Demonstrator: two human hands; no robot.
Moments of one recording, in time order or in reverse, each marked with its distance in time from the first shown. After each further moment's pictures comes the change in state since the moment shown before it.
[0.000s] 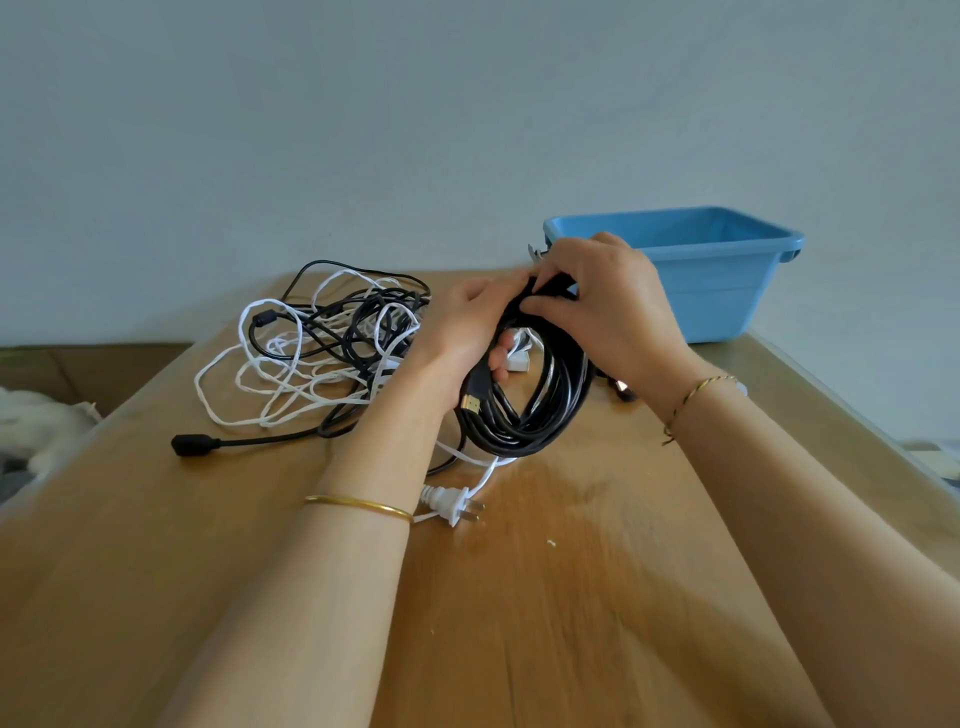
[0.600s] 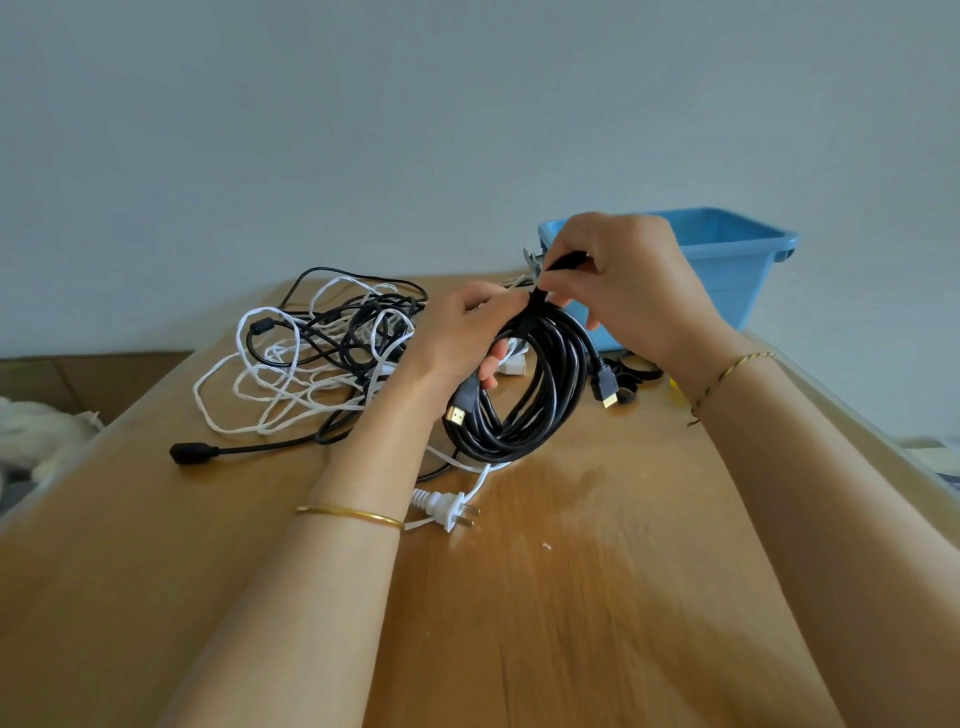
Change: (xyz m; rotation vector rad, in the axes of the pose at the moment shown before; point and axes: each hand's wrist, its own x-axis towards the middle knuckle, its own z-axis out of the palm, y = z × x) left_hand 0.000 -0.006 -0.004 0.111 -0.047 0.135; right_hand 0.008 0.000 -0.028 0.116 -0.089 0.063
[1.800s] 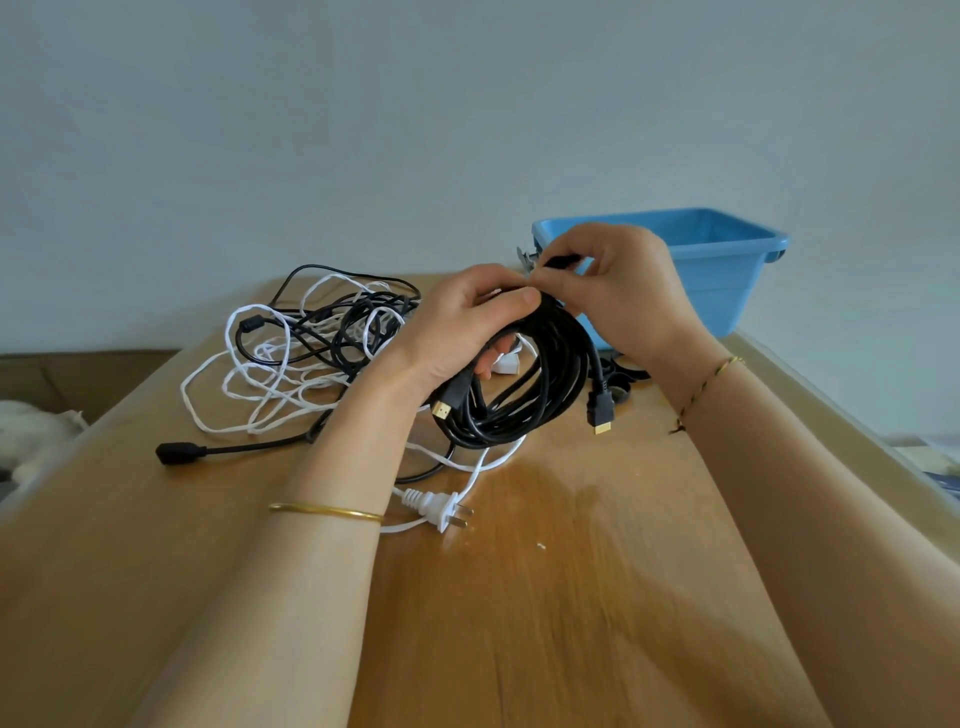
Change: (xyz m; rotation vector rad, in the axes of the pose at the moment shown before) left_hand 0.003 0.005 -0.006 0.024 -0.172 0.151; right_hand -0.001 0.007 0.011 0.169 0.067 0.104
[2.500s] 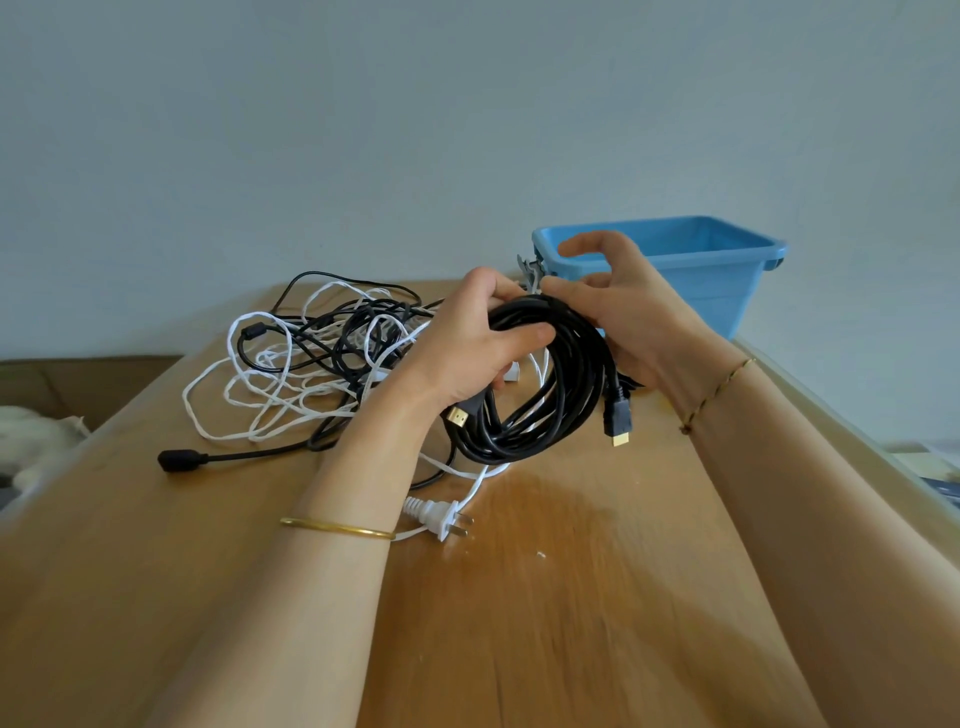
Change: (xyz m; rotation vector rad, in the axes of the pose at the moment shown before) left_hand -0.002 0.002 0.009 0.179 0.051 0.004; right_hand -0.002 0.013 0.002 0.524 -0.092 0.411
